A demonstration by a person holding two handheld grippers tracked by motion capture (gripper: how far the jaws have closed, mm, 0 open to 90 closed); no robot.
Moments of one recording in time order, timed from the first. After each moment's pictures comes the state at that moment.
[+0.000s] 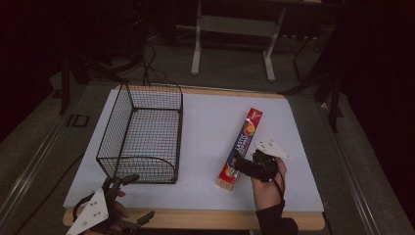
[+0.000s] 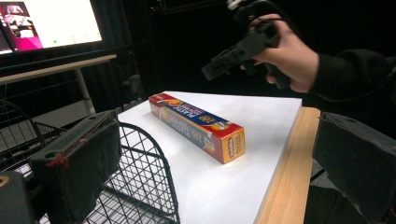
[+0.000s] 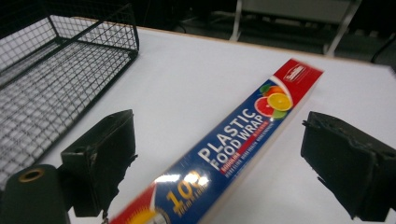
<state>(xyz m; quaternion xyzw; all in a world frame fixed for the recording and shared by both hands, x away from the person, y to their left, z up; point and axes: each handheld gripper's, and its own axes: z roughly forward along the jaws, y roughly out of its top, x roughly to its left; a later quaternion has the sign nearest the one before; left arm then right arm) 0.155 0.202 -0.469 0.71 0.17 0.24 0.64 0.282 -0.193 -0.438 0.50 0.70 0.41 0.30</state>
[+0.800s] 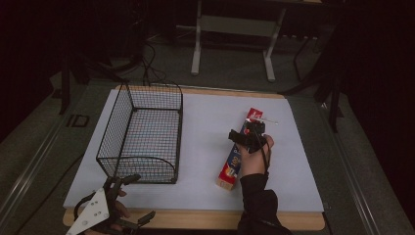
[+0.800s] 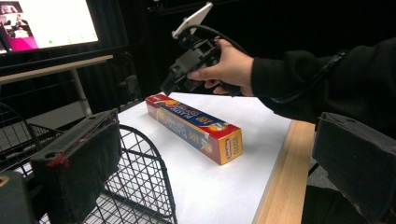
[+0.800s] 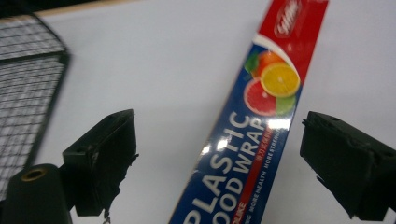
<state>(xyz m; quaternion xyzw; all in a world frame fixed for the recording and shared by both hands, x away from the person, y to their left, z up) 0.157 0.201 -0.469 0.71 0.16 0.24 0.64 0.379 -0.179 -0.457 0.66 0.64 0.33 0.21</state>
